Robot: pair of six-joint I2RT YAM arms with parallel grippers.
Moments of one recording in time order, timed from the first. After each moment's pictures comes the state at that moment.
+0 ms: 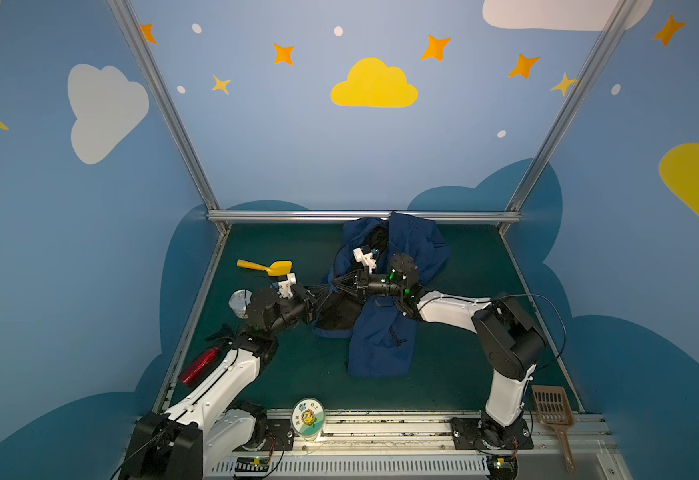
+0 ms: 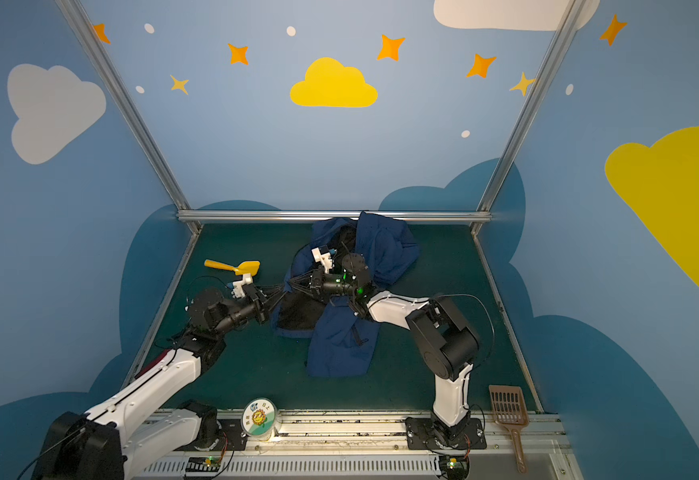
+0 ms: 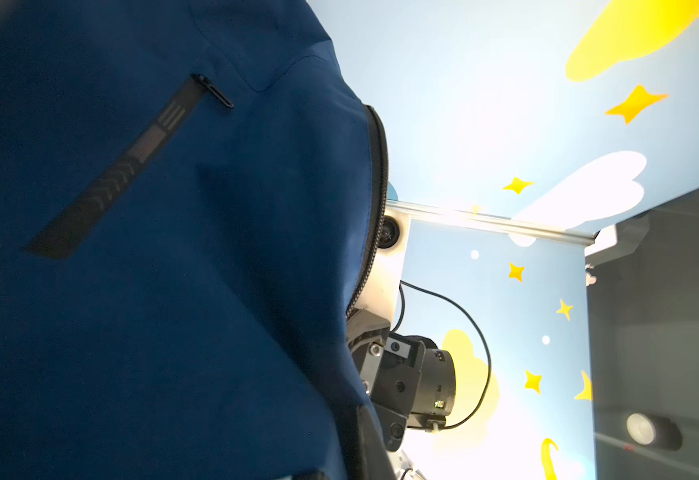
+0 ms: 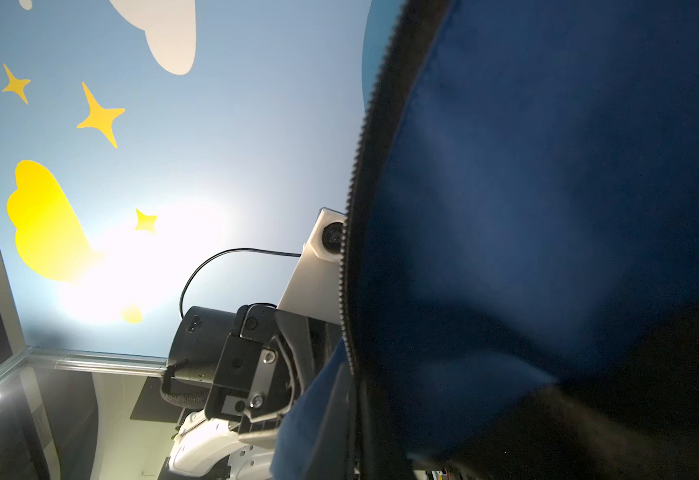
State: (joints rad) left arm -0.28 1.04 0.47 0.45 0.57 -1.62; right arm 0.73 1.87 1.10 0.72 -0.83 1.32
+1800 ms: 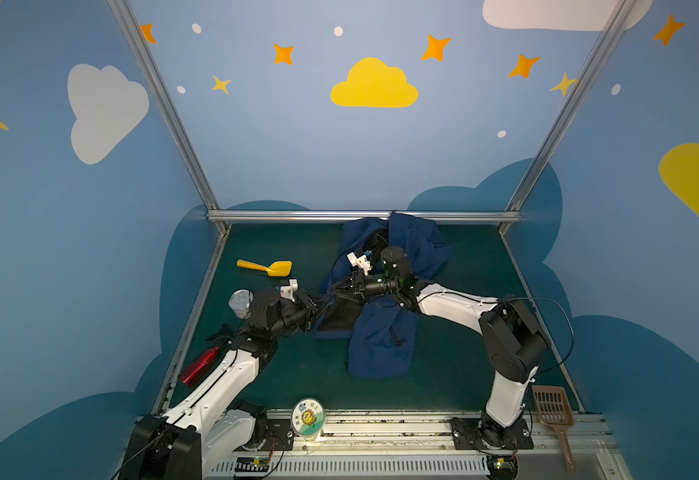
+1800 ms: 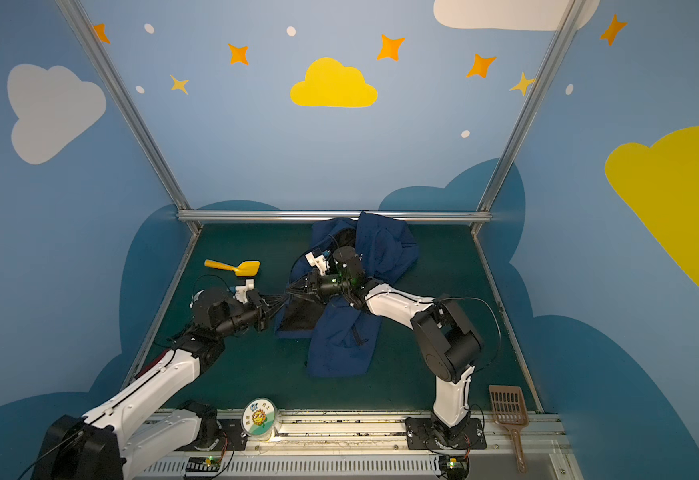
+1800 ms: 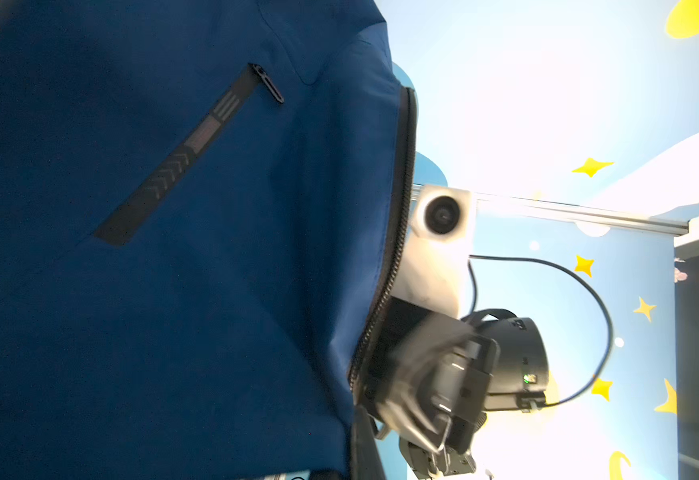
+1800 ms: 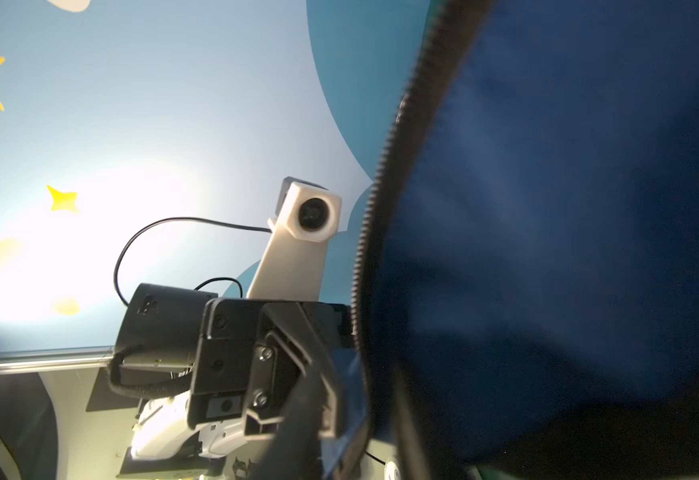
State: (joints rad) left arm -0.28 1.02 0.48 0.24 0.60 -1.47; right arm 0.73 1.83 1.20 0.32 -0.87 1.11
